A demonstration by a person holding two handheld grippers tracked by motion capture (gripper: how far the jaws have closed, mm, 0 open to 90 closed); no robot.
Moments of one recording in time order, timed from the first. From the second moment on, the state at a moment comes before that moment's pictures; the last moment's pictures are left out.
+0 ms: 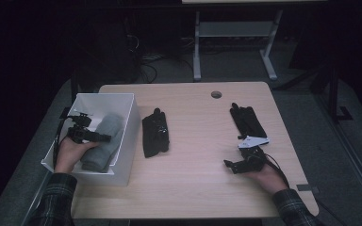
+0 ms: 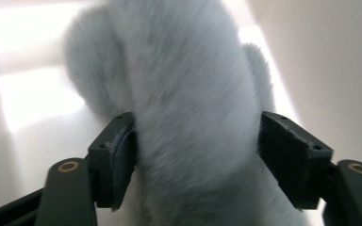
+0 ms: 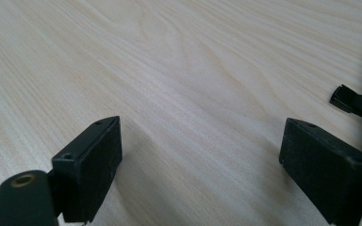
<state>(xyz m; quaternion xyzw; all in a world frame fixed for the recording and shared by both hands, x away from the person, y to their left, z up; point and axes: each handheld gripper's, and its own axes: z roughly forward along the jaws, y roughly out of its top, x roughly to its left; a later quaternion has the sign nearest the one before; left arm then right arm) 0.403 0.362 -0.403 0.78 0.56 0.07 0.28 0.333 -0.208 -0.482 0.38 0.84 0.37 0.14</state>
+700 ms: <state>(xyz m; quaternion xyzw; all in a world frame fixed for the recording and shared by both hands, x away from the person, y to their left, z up) 0.392 0.292 -0.318 0.81 0.45 0.10 0.36 0.333 -0.208 -0.482 0.38 0.84 0.37 0.14</state>
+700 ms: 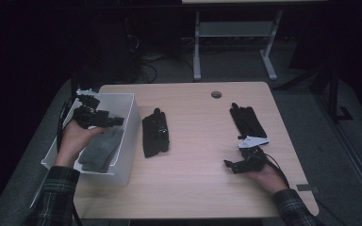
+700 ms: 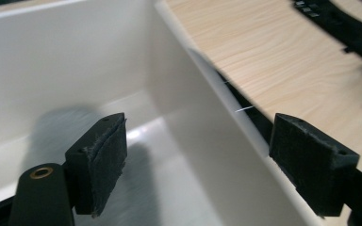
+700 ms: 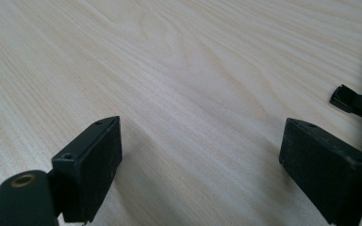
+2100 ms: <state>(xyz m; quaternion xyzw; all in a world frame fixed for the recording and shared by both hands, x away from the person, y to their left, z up) 0.343 0.136 -0.396 0.87 0.33 0.07 0.37 0.333 -0.208 -0.482 0.38 0.84 0.37 0.14</state>
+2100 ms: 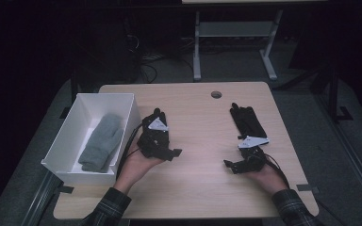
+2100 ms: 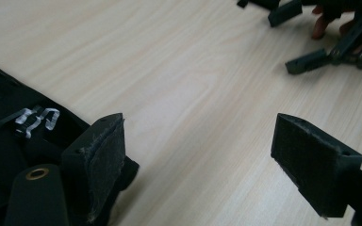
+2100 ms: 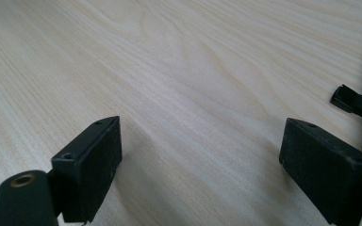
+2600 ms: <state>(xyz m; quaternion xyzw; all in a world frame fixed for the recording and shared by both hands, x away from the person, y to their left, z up) 0.317 0.143 -0.454 0.88 0.33 0.08 0.34 0.330 -0.209 -0.470 0.36 0.84 0.37 0.16</state>
